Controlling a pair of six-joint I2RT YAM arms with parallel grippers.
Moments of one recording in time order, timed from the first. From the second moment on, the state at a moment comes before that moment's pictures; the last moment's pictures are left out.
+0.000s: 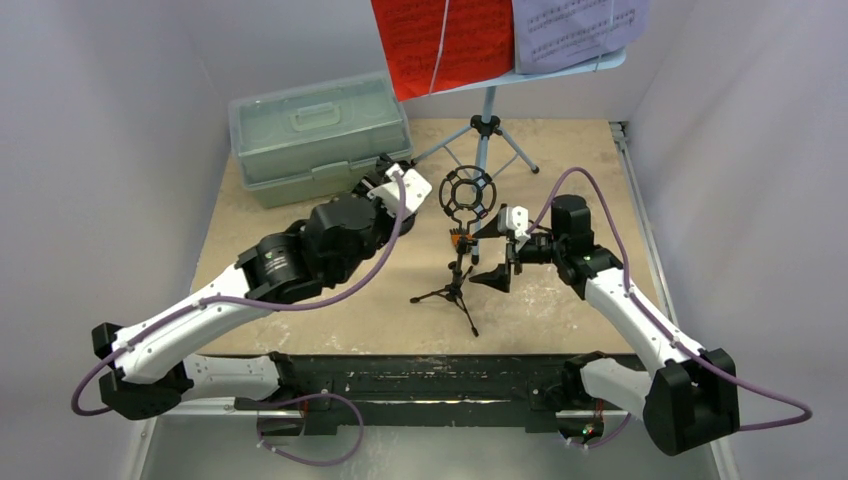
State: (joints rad) left arm -1.08 1.11 1.40 -0.55 -0.64 0.28; right arm 0.29 1.09 0.71 -0.13 -1.06 -0.57
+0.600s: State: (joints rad) left arm -0.64 1.14 1.13 -0.65 -0.48 0.06; right arm 0.26 1.09 0.71 -0.19 -1.06 -0.61
